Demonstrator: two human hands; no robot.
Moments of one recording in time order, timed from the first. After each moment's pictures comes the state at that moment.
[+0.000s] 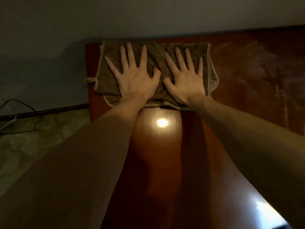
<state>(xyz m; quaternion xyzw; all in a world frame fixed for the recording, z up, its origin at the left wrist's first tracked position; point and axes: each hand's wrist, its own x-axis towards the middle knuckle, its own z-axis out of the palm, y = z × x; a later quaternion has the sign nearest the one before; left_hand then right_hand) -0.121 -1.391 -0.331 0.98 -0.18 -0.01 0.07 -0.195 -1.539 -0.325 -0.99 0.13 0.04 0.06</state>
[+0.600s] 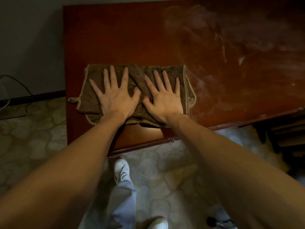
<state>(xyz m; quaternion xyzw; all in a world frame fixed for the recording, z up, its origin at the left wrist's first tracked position) -0.417 -1.320 -0.329 0.98 -0.18 -0.04 0.03 -0.501 -1.463 -0.329 -0.99 0.12 0.05 0.08</state>
